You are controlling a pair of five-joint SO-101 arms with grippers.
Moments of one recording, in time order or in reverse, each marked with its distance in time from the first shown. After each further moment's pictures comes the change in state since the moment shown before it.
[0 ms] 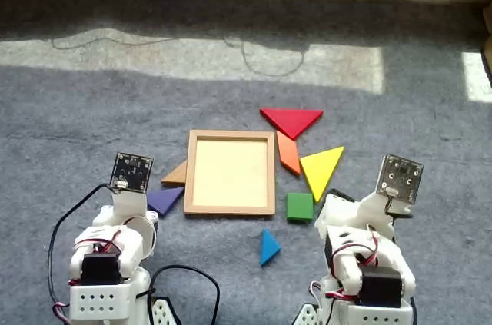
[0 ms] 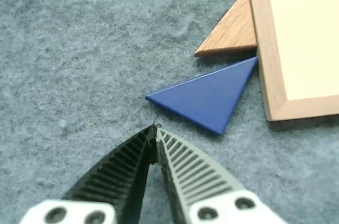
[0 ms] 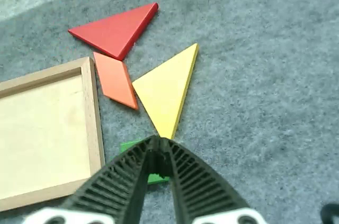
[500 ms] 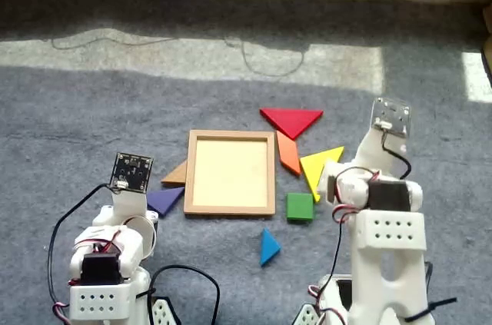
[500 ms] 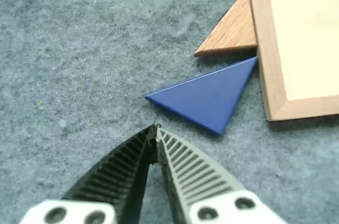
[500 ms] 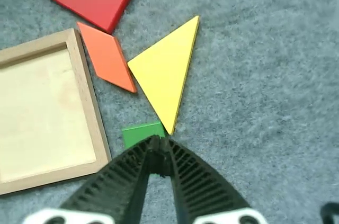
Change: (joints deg) left arm 0.0 0.0 0.0 0.0 0.0; right arm -1.6 49.0 -28.4 0.1 0.0
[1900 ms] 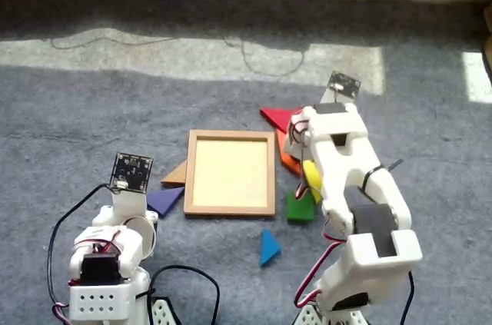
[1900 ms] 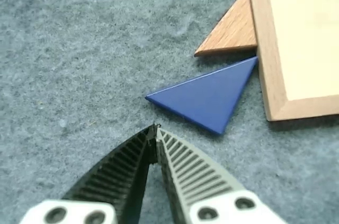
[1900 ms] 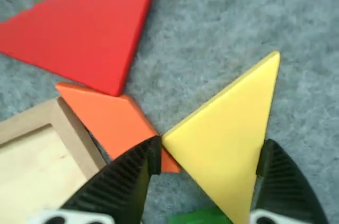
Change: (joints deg) left arm 0.0 0.0 0.0 0.0 0.0; right arm -8.6 59.0 -28.3 -13.9 -15.8
